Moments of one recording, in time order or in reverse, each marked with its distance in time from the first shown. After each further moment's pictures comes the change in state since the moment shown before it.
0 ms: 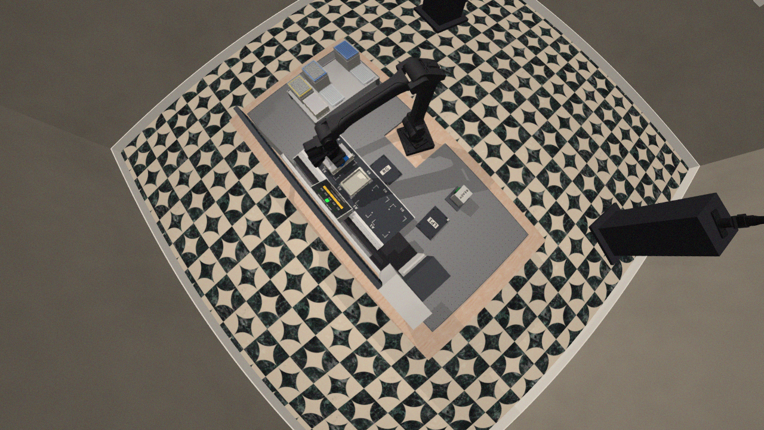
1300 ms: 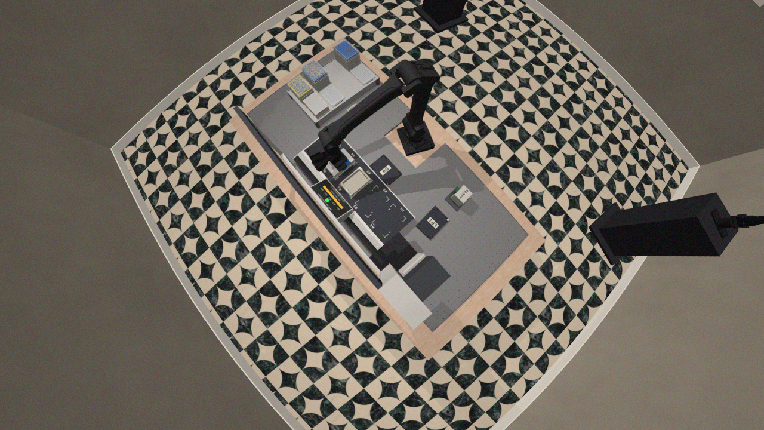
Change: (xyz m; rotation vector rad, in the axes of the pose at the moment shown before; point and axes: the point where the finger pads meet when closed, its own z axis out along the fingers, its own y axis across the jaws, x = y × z) arm 0.000 0.000 0.052 -0.001 0.003 -0.004
